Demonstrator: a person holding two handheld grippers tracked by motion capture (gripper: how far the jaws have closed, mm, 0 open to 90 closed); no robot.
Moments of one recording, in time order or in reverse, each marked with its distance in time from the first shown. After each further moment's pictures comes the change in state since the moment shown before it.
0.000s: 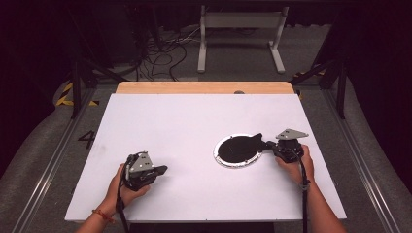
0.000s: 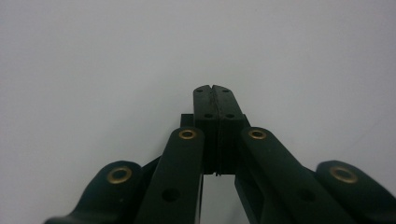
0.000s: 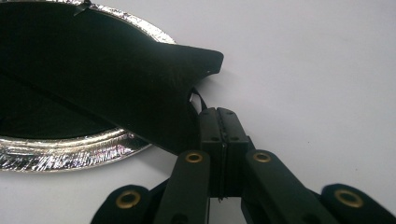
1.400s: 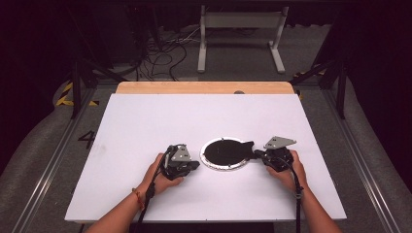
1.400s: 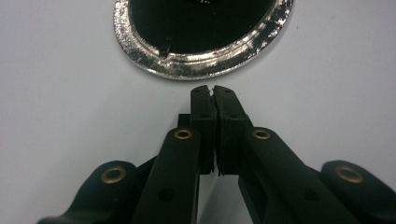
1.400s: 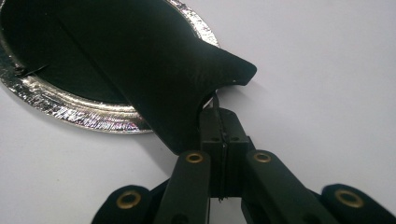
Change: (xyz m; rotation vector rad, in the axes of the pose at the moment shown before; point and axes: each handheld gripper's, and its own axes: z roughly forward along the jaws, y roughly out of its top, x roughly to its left) left arm -0.014 0.053 0.077 0.019 -0.114 0.059; right arm 0.043 0.004 -0.003 0.014 0.121 -0.107
